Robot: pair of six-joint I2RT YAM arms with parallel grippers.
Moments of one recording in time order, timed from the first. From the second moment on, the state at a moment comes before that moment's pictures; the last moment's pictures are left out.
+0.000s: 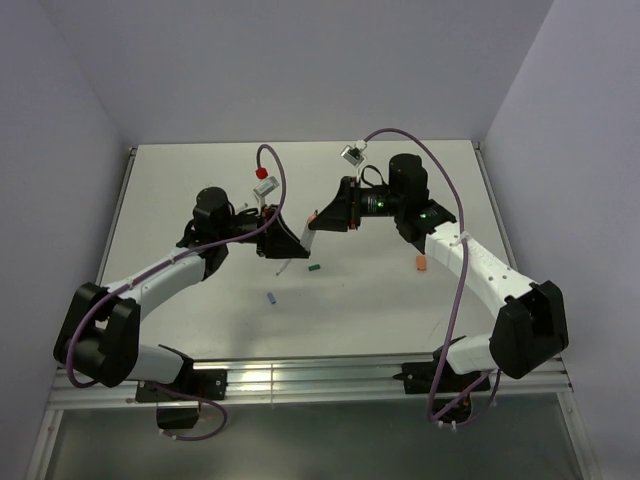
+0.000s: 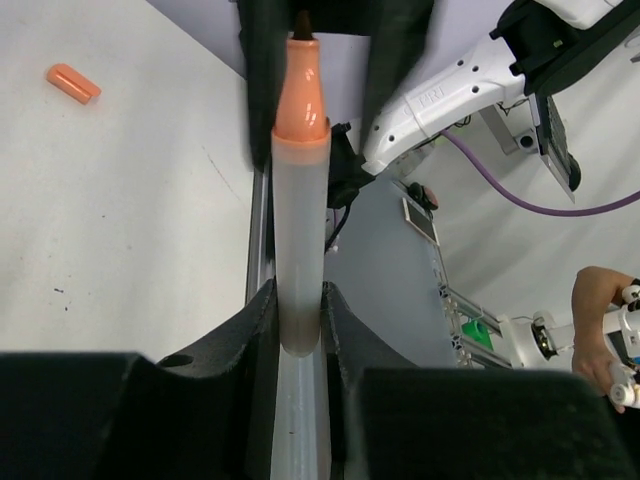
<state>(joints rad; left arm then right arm) -0.44 1.38 0.78 0.59 1.22 -0.76 0.45 1.36 1.07 0.08 -1.00 0.61</state>
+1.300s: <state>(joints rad) -0.36 1.35 0.98 -0.23 0.67 -0.18 0.01 1.78 1.16 -0.82 -0.06 -0.04</state>
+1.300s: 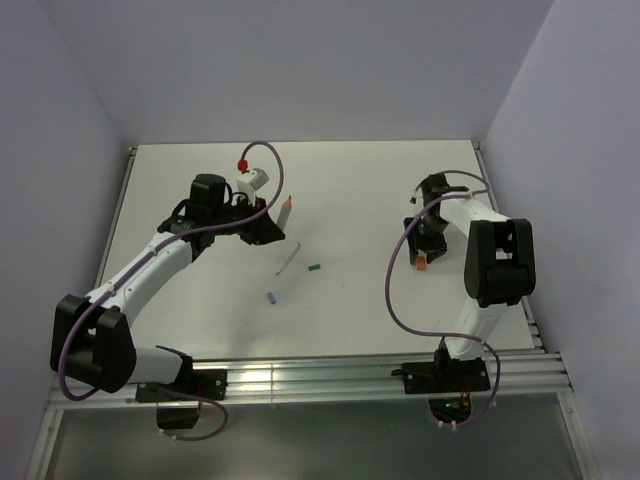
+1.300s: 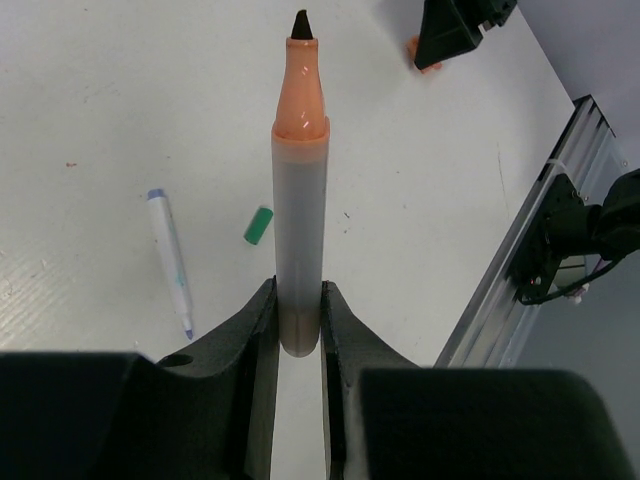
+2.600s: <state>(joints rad) -0.54 1.41 1.15 -0.18 0.82 -0.32 0.32 1.35 1.34 -0.32 -0.49 0.63</state>
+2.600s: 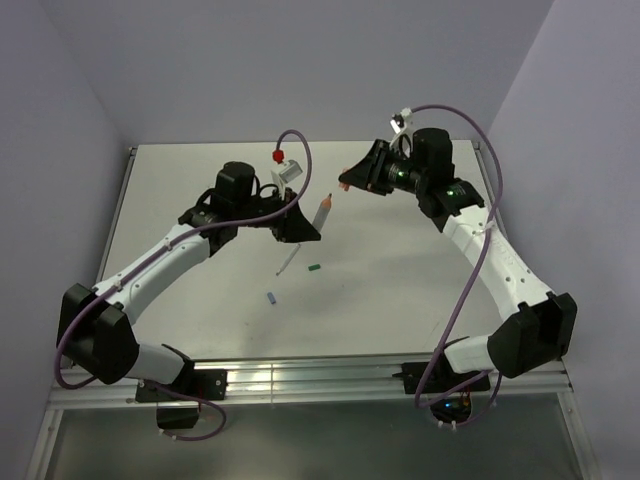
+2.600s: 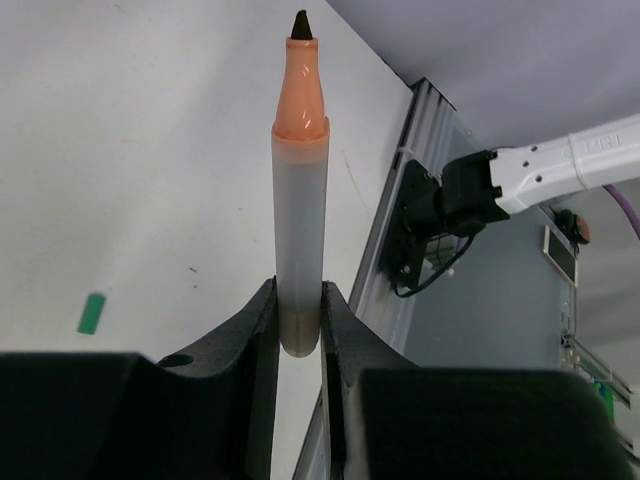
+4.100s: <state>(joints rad) -0.59 1.44 1.13 -0.17 0.65 -0.36 0.48 1.35 1.26 -0.26 -0.35 0.61</state>
